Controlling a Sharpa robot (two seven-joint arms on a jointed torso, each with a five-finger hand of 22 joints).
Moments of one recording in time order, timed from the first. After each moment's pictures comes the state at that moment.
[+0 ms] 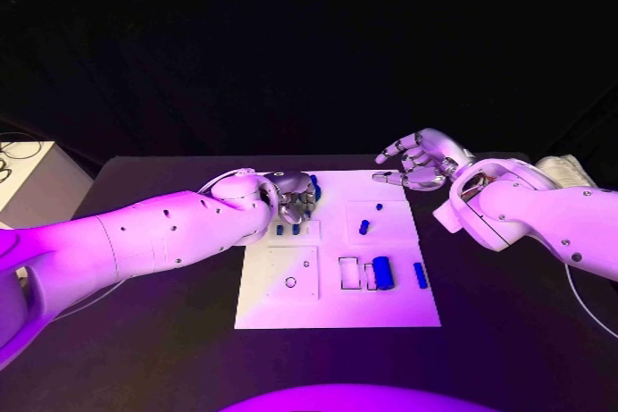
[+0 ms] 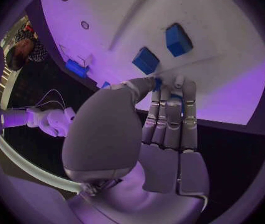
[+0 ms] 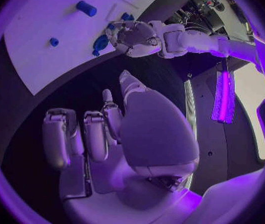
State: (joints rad) left arm 1.22 -0.51 -0.12 1.19 -1.44 -0.15 -0.14; left_hand 1.47 -0.26 0.61 0.16 0.21 0.85 0.16 0.42 0.39 0.86 0.11 0.63 0.17 1.09 0.05 1.38 0.83 0.17 0.89 0.16 0.97 0.91; right arm 1.32 -0.88 -0.14 1.58 -0.95 -0.51 -0.05; right_hand 1.42 -0.17 0.17 0.28 0.11 0.92 0.15 0.22 0.32 1.37 0.07 1.34 1.31 1.47 0.00 1.53 1.31 0.01 1.47 0.10 1.47 1.31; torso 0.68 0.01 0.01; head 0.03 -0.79
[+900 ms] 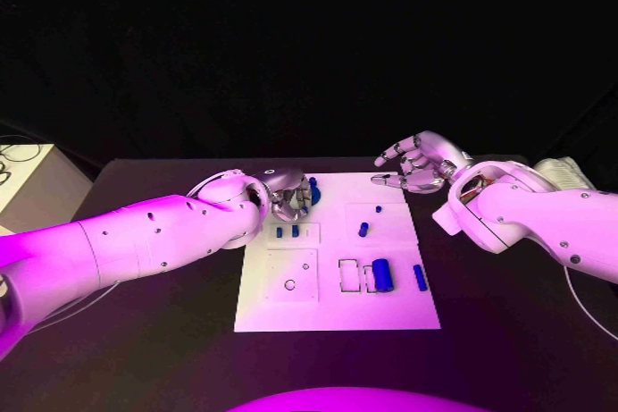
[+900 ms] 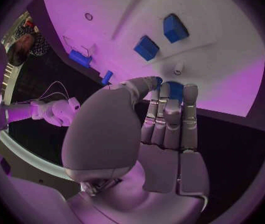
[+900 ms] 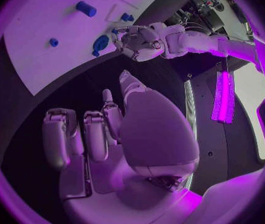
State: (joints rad) left arm 1.22 -0.57 -0.10 1.24 -1.40 -0.23 -0.09; left_hand 1.47 -0.24 0.64 0.11 0.21 0.94 0.15 0.38 0.39 1.01 0.09 0.47 0.12 1.15 0.03 1.42 0.87 0.17 0.93 0.14 1.06 0.99; right arm 1.32 -0.88 -0.14 1.58 -0.95 -0.50 -0.05; right_hand 1.42 -0.17 0.17 0.28 0.11 0.92 0.15 0.22 0.32 1.37 0.07 1.34 1.31 1.47 0.00 1.53 1.31 0.01 1.47 0.10 1.47 1.31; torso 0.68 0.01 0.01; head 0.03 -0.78
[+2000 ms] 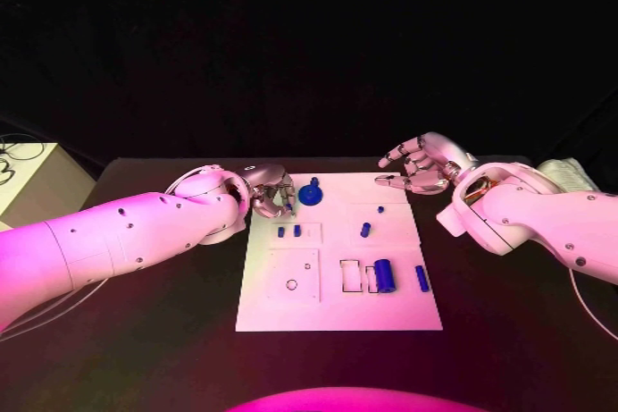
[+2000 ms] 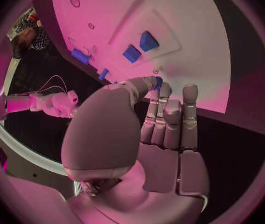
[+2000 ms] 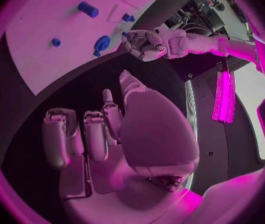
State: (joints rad) left arm 1.22 -0.66 -0.07 1.27 -1.36 -0.19 -0.08; left_hand 1.46 -0.25 0.64 0.11 0.21 0.94 0.15 0.38 0.40 1.02 0.10 0.45 0.12 1.16 0.04 1.42 0.86 0.17 0.93 0.14 1.06 0.99; right arm 1.32 -0.89 -0.14 1.58 -0.95 -0.50 -0.05; right_hand 1.42 -0.17 0.17 0.28 0.11 0.92 0.15 0.23 0.32 1.37 0.07 1.34 1.31 1.47 0.00 1.53 1.31 0.01 1.47 0.10 1.47 1.31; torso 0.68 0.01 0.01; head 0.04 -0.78
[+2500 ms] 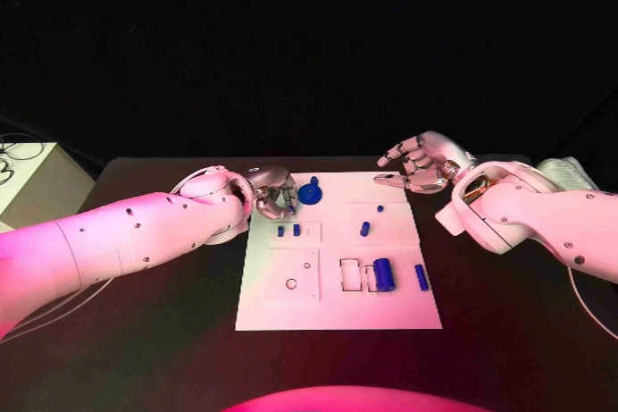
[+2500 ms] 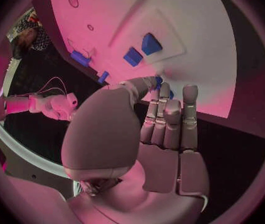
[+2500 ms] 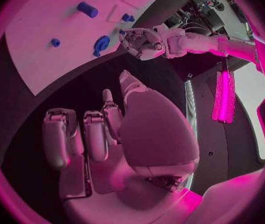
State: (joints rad) left arm 1.21 -0.63 -0.08 1.25 -1.36 -0.17 -0.08; left_hand 1.46 -0.24 0.64 0.11 0.21 0.94 0.15 0.38 0.40 1.02 0.09 0.44 0.12 1.16 0.04 1.42 0.86 0.17 0.93 0.14 1.06 0.99; right arm 1.32 -0.89 -0.14 1.58 -0.95 -0.50 -0.05; right_hand 1.42 -0.17 0.17 0.28 0.11 0.92 0.15 0.23 0.32 1.37 0.07 1.34 1.31 1.47 0.00 1.53 1.31 0.01 1.47 0.10 1.47 1.31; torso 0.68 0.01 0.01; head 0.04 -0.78
